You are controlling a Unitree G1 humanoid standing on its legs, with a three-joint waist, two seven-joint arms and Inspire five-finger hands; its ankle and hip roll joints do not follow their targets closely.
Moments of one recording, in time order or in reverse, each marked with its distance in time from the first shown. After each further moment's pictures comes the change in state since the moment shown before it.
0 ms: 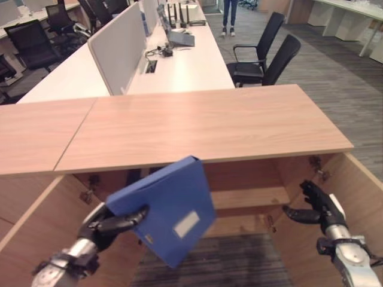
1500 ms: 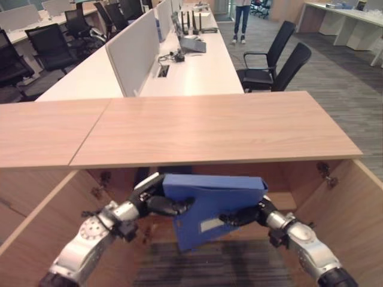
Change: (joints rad) left arm -0.446 0.120 -0.442 -0.026 0.163 -0.020 -0.064; right arm -0.244 -0.008 0.502 -0.037 0.225 0.070 0.284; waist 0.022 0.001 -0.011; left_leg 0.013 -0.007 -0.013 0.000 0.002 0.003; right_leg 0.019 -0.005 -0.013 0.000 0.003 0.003
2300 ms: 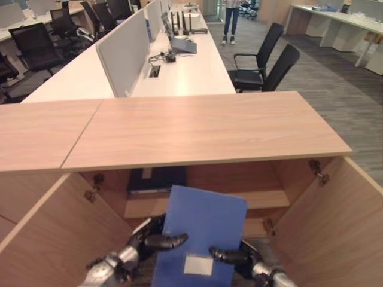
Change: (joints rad) left arm 0.288 -0.229 -0.007 0.405 -0.015 0.027 0.000; right arm 0.288 0.267 -0.027 0.254 0.358 0.094 -0.054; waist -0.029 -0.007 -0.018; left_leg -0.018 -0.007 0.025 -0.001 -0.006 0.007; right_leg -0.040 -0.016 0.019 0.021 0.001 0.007
